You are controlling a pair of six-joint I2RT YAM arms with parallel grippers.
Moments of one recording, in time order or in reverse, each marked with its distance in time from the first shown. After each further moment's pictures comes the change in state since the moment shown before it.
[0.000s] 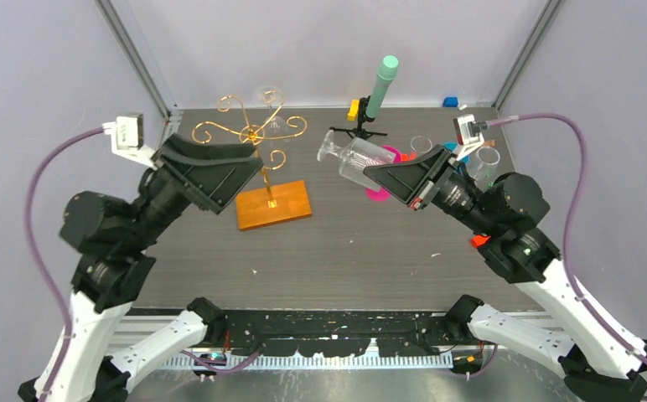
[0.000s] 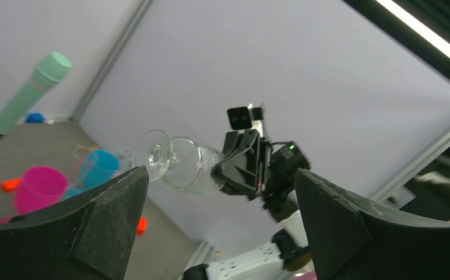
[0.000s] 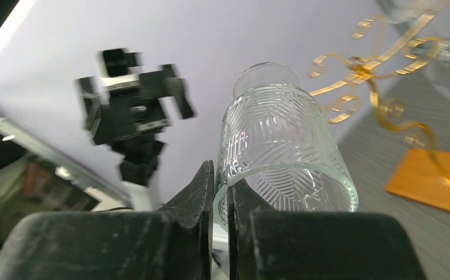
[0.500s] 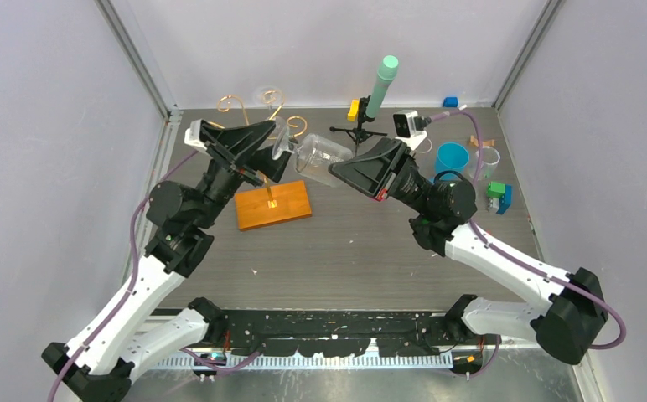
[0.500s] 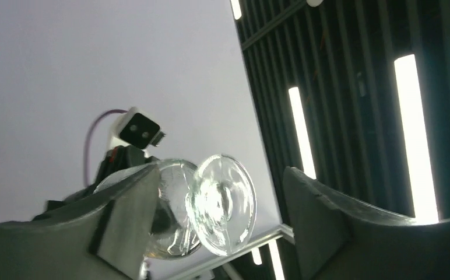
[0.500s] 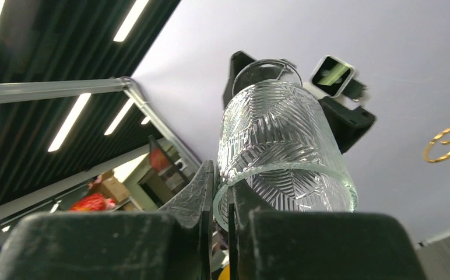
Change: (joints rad) left arm 0.000 0.068 -0.360 0.470 -0.148 -0.820; right arm -0.003 0.346 -0.212 0.975 -0.188 0.398
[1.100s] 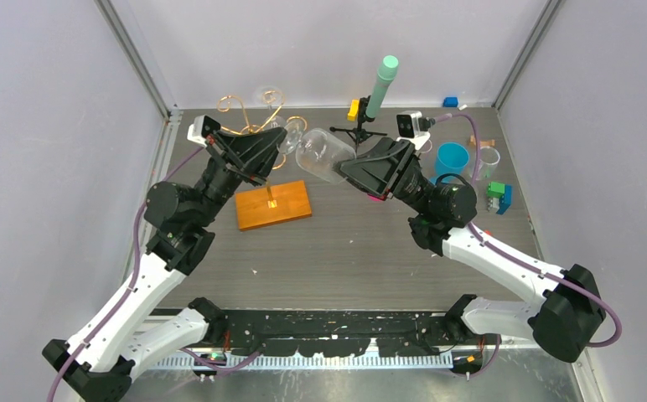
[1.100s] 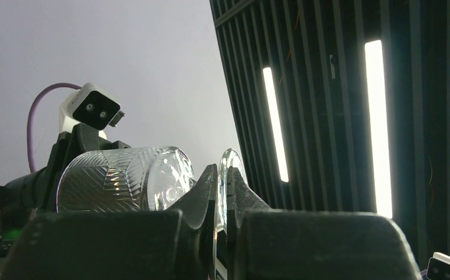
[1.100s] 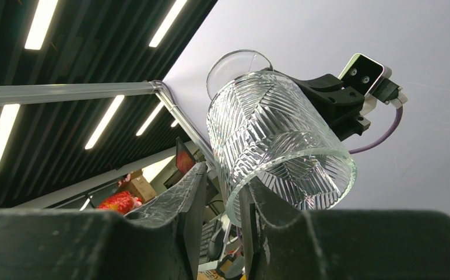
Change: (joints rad) left arm 0.000 0.021 0.014 0.077 0.058 -0.087; right arm -0.009 0.024 -0.027 0.132 0.006 0.083
